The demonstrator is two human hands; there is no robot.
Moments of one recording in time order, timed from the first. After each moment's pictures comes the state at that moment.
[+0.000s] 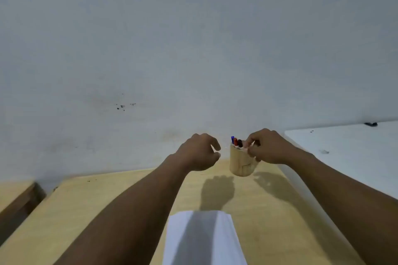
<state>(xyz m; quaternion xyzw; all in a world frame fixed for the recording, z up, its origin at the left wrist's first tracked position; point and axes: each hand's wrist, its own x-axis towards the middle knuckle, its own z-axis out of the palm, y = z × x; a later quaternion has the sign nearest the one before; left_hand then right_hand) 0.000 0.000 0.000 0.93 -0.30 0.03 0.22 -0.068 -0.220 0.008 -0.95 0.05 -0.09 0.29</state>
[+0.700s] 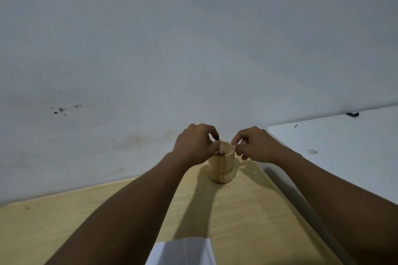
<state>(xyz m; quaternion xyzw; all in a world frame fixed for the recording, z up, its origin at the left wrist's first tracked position) 0.061 -0.090 -0.012 0.90 -0.35 0.10 0.26 -0.013 -0.278 -0.021 -0.93 0.10 -0.09 0.33</state>
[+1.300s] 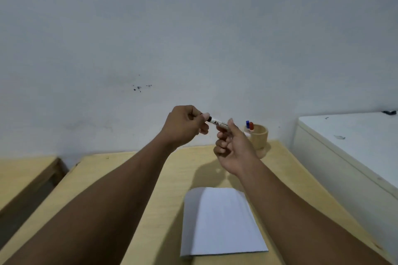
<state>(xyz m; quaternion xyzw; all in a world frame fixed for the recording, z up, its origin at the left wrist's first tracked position) -0.025 0.077 0.022 0.79 -0.22 0.03 0.57 -0.060 -0.073 -0.030 -0.36 0.13 -0.03 0.92</state>
